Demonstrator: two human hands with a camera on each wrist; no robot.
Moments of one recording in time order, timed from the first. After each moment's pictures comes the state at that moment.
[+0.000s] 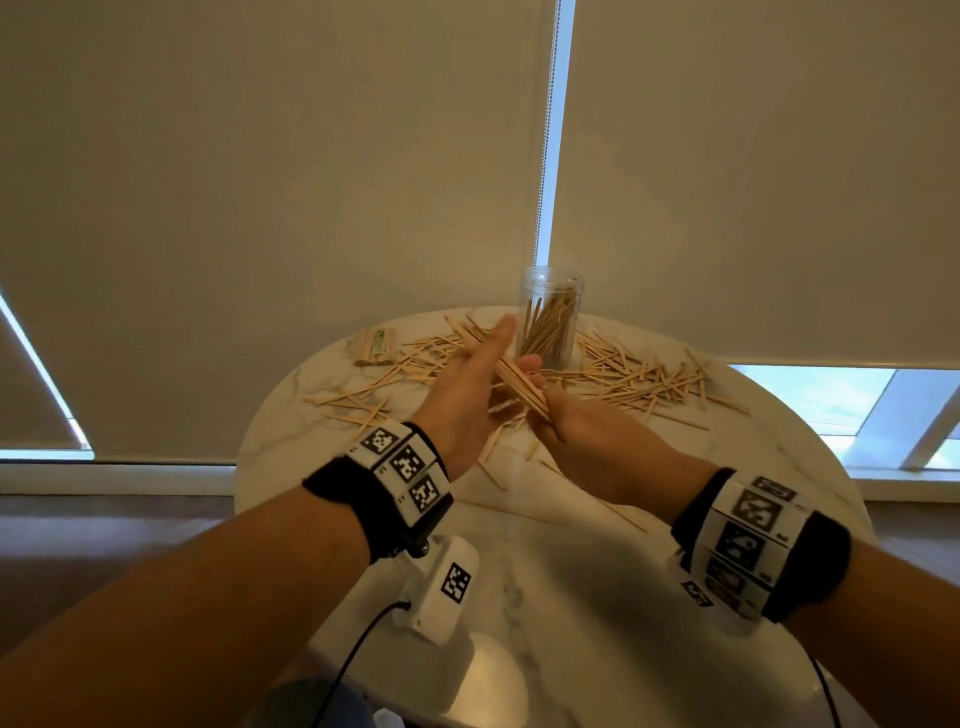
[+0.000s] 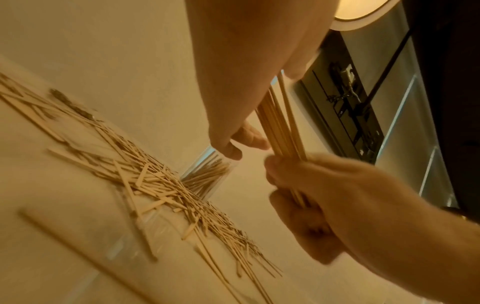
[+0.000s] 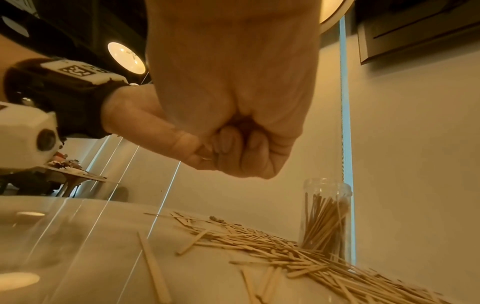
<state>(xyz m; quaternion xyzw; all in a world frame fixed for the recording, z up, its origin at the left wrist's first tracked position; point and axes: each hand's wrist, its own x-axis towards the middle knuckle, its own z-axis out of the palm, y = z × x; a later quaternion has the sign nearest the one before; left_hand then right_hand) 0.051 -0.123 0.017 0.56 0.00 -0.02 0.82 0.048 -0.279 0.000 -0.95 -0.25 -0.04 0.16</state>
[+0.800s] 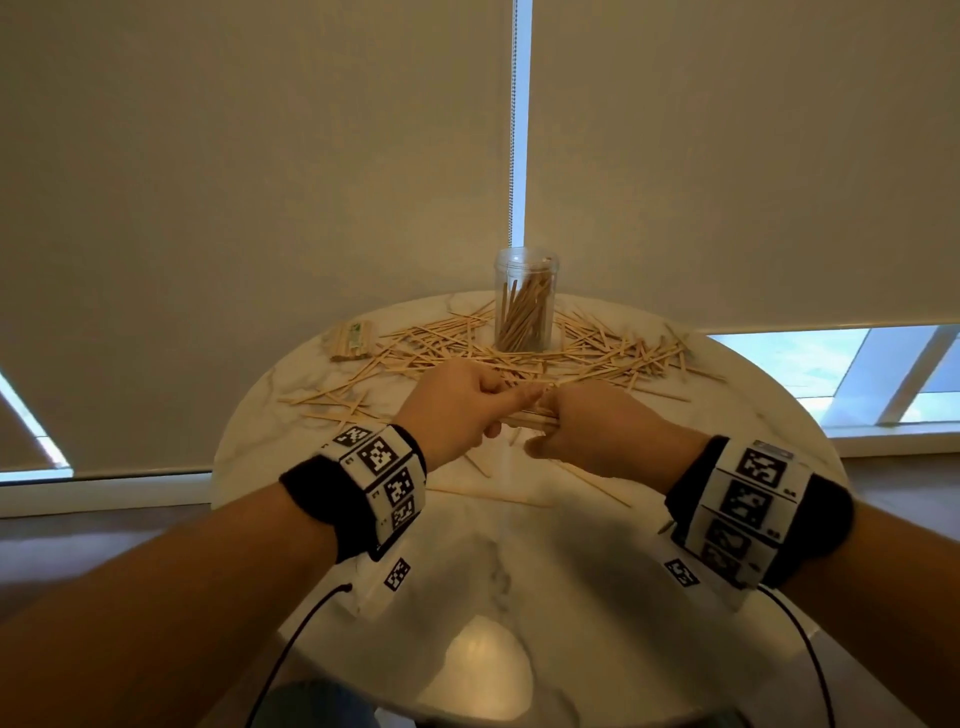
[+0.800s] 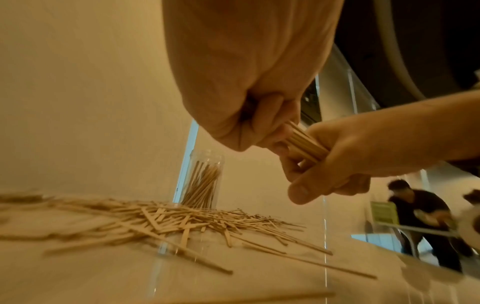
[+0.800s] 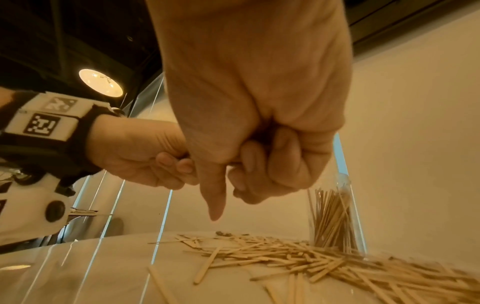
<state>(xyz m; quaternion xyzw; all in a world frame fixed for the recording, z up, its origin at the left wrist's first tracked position) 0.048 -0.115 0.005 0.89 -0.16 0.06 0.42 0.052 -0.289 0.001 -0.98 -0.17 -0.03 0.07</state>
